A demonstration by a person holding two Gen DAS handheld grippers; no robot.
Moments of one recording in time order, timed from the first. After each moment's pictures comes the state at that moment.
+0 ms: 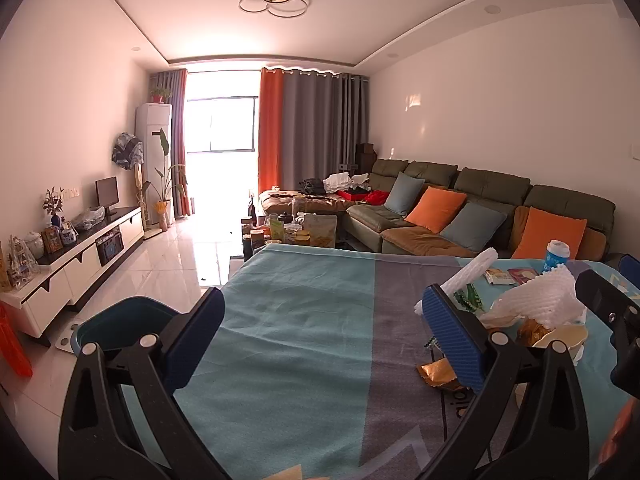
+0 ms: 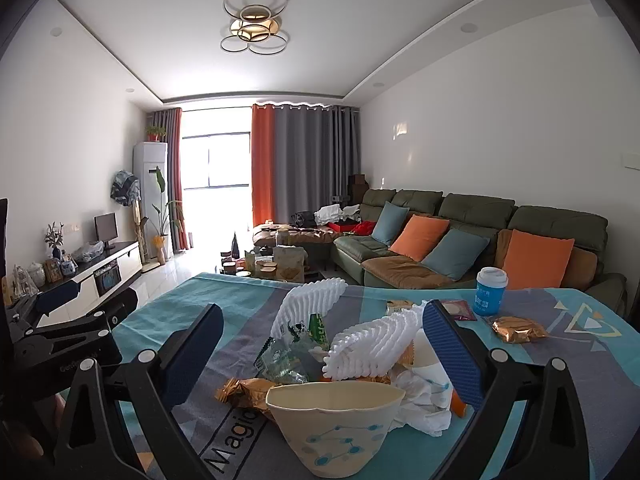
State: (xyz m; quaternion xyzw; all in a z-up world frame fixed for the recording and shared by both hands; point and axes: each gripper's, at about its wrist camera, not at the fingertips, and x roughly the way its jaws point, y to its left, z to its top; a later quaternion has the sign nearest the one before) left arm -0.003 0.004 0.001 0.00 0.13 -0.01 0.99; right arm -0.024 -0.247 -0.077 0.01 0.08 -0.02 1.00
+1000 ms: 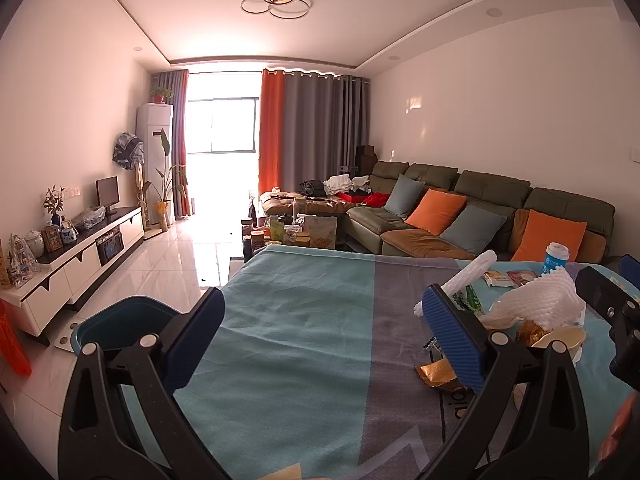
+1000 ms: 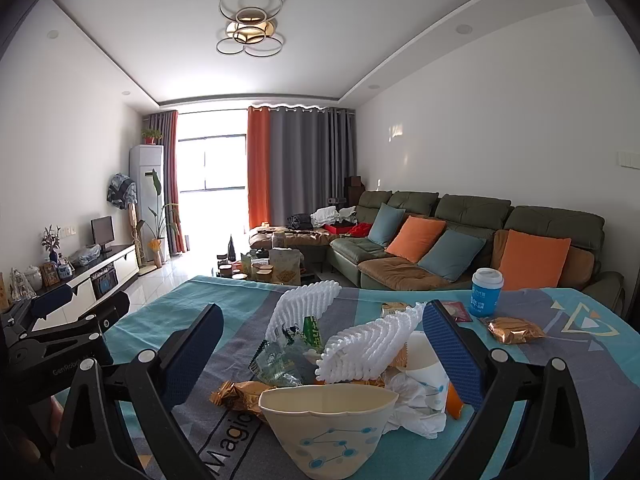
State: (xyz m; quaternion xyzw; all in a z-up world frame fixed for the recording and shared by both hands) left arm -0.004 0.004 0.000 -0.01 0.12 -0.01 0.99; right arm -0.013 -0.249 -0.081 0.01 0.08 -0.02 1.00
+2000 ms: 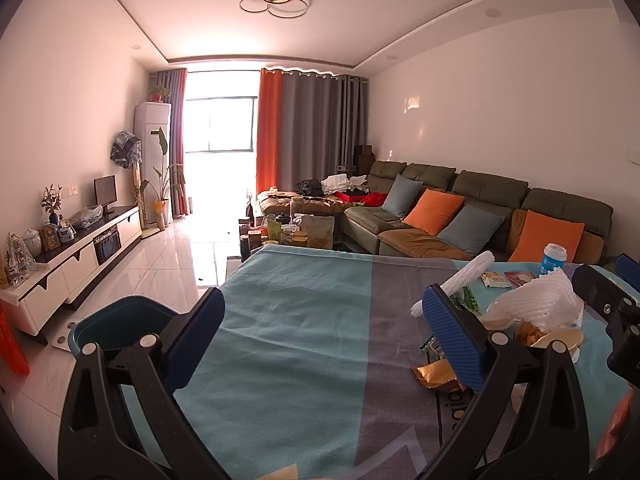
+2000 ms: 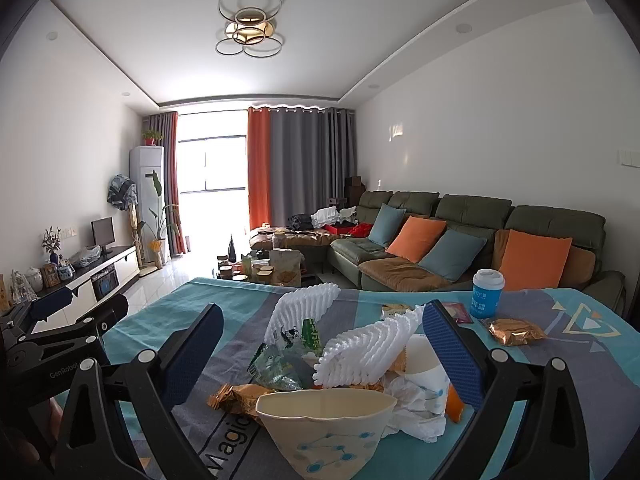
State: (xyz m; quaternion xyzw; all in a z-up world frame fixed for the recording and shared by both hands) left arm -0.006 0.002 0.000 -0.01 0.12 -0.02 0.99; right arm -0.015 -0.252 -0.082 0.01 0.08 -0.02 1.00
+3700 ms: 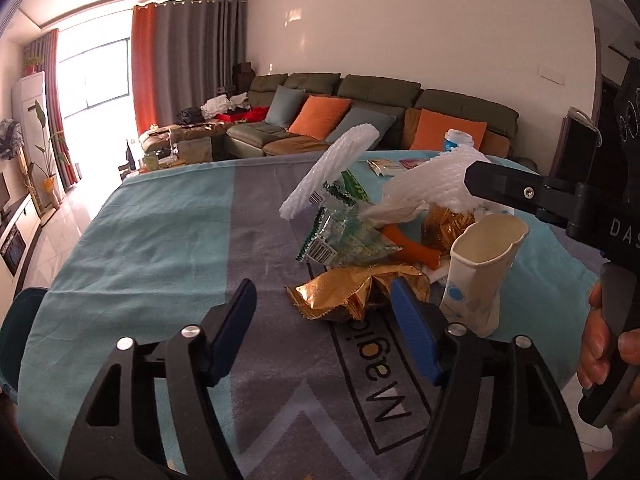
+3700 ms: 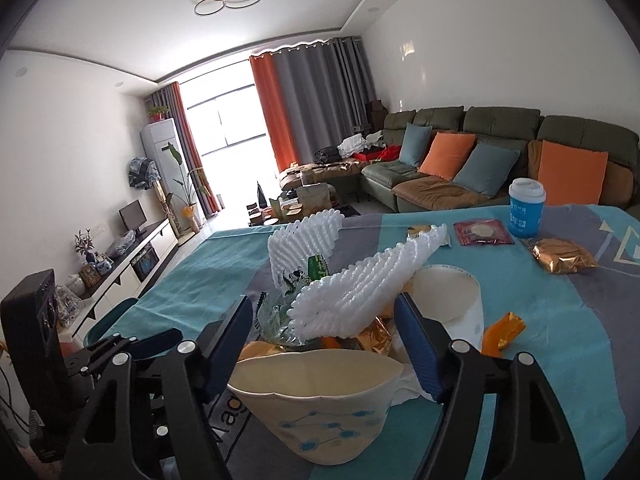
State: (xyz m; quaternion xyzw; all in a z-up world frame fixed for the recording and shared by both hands) left arm 0.043 -0.062 -0.057 0.05 0.28 -0.24 0.93; right arm 0.022 -0.284 -0.103 0.11 0.21 0.05 0.97
